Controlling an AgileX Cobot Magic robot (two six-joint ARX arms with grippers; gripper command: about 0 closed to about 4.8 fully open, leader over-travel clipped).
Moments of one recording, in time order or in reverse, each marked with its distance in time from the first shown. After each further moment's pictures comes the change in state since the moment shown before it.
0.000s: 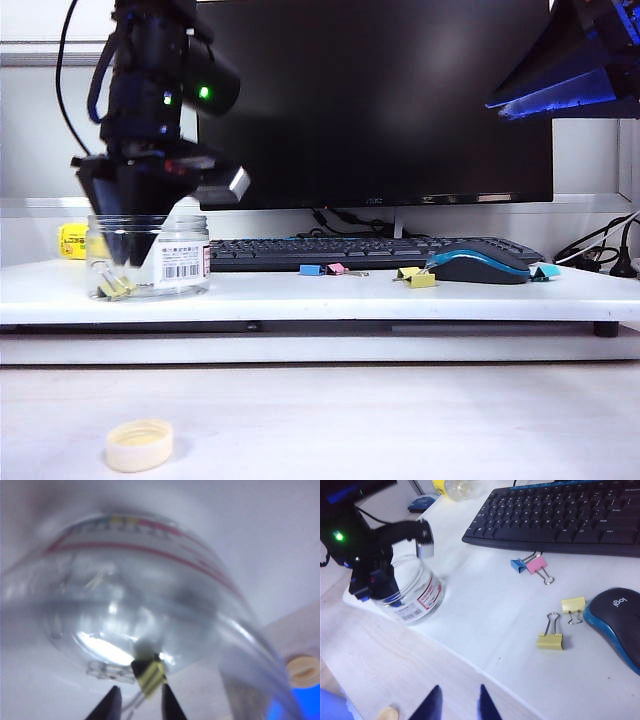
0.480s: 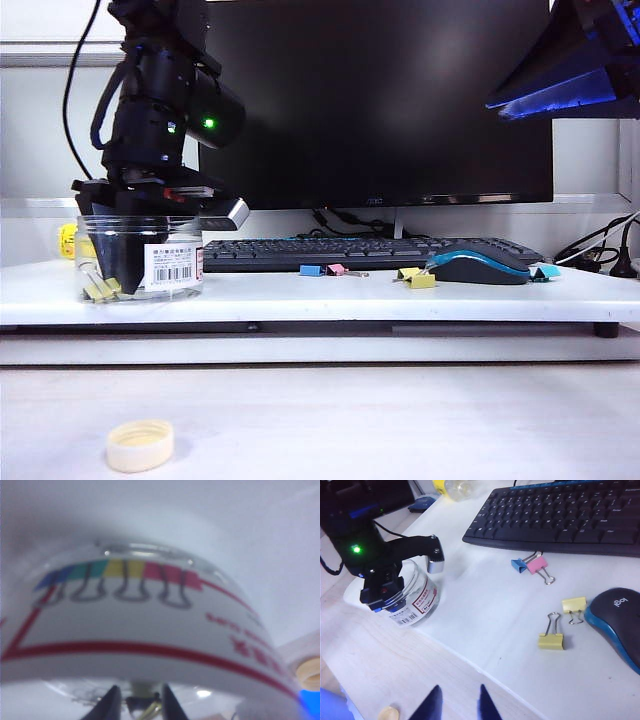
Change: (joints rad) left arm -0.001 0.069 -0.003 -0.002 -0.012 0.003; right arm 0.000 0.000 0.000 0.000 0.000 0.000
